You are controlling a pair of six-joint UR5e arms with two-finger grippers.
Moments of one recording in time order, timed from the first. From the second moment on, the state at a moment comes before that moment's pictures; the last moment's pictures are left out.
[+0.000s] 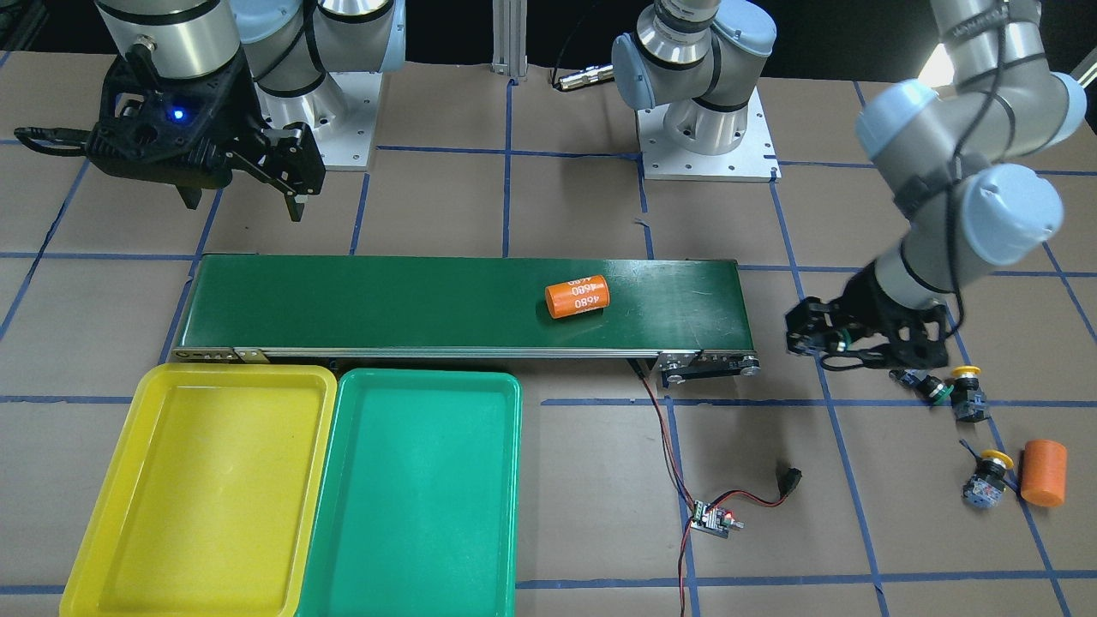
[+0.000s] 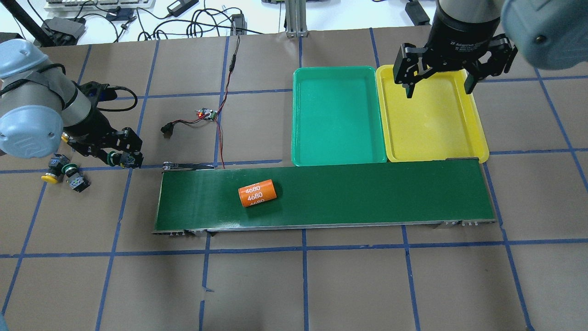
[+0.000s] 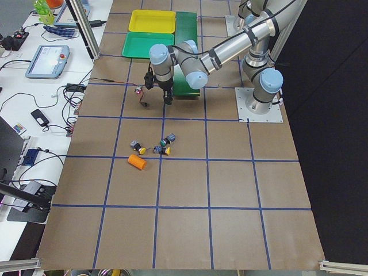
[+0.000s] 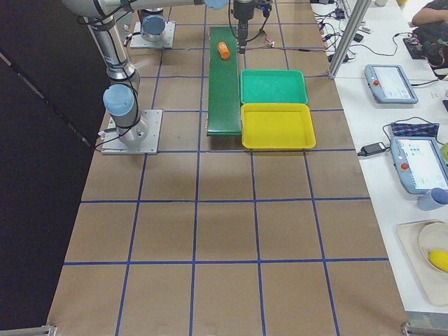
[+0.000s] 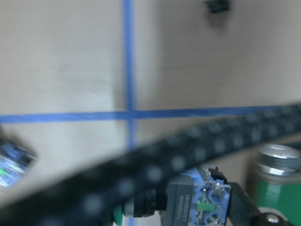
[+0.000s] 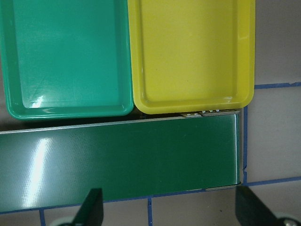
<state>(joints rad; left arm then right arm) -1.27 -1.74 -1.88 -1.22 1.54 0.26 1.64 -1.54 1.49 -1.53 -1.68 0.12</state>
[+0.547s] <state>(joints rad) -1.48 -1.67 -2.01 -1.18 1.54 0.02 1.64 -1.54 1.49 -1.54 -1.68 0.12</state>
